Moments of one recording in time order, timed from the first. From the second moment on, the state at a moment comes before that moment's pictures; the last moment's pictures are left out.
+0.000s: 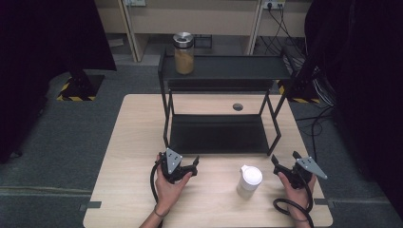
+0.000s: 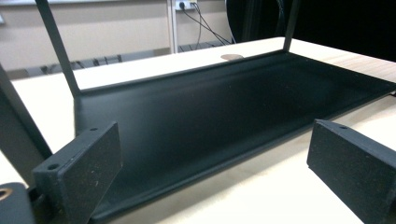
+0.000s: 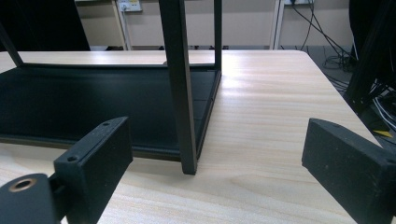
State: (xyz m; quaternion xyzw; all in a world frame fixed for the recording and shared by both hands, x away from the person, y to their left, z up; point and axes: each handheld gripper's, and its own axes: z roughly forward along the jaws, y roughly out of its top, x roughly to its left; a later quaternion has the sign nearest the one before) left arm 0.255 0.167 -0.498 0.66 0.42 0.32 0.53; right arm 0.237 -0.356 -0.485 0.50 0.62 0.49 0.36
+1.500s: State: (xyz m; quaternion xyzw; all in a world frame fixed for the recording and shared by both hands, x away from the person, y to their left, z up) left arm 0.255 0.166 -0.498 0.67 0.42 0.31 0.53; right arm 0.238 -0.357 -0.485 0.50 0.61 0.49 0.36
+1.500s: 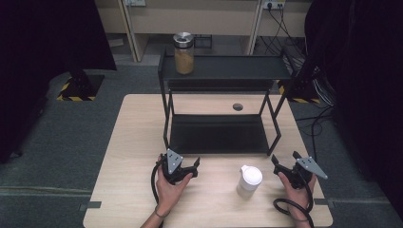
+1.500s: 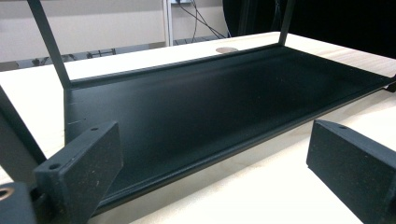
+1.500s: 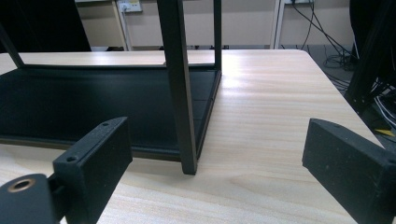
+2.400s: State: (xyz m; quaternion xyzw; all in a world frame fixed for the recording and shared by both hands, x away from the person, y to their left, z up) left arm 0.254 0.166 -0.499 0.67 0.42 0.31 0.53; right arm 0.231 -0.367 -0.484 0.50 0.59 0.53 0.34
